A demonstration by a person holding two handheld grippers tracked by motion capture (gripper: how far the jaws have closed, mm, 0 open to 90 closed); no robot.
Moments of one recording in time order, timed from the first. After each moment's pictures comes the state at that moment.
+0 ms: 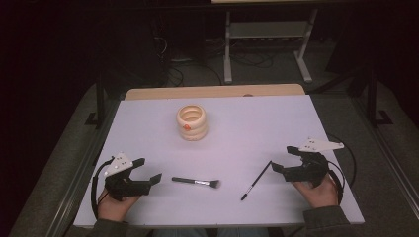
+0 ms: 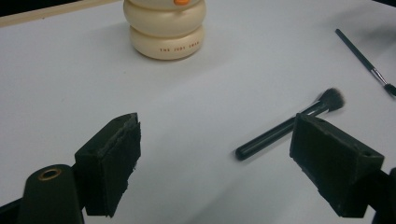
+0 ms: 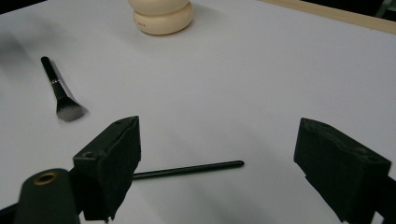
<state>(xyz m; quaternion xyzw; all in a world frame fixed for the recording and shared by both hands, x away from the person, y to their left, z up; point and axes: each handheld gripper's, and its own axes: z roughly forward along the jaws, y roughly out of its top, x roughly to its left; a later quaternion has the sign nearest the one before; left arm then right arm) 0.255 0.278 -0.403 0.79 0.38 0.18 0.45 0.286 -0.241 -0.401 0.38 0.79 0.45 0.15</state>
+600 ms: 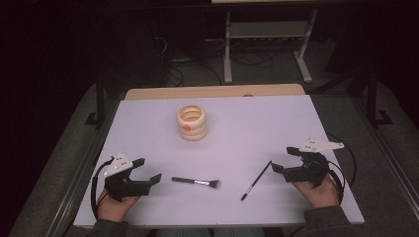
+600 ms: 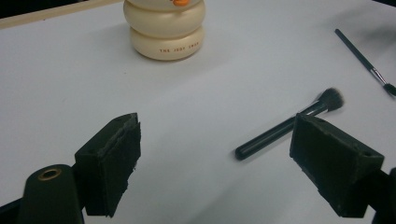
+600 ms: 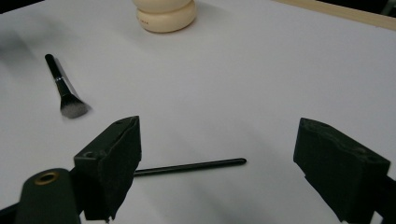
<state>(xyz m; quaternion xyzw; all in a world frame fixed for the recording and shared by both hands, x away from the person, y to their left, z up) 0.254 0.279 -0.402 0.79 0.37 0.18 0.46 0.286 -0.241 -0.401 0.38 0.79 0.45 0.15</state>
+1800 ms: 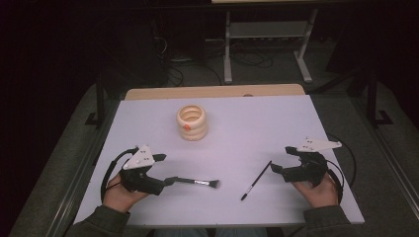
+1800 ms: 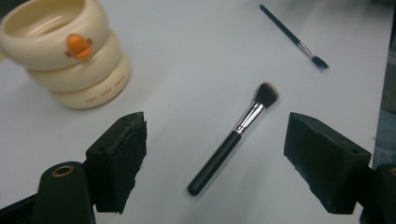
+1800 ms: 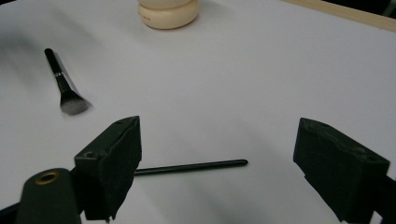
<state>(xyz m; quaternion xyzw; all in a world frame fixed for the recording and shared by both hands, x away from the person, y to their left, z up) 0.271 0.226 -0.363 0.88 0.21 0.14 0.40 0.287 -0.237 -0.399 0.37 0.80 0.44 0.15</state>
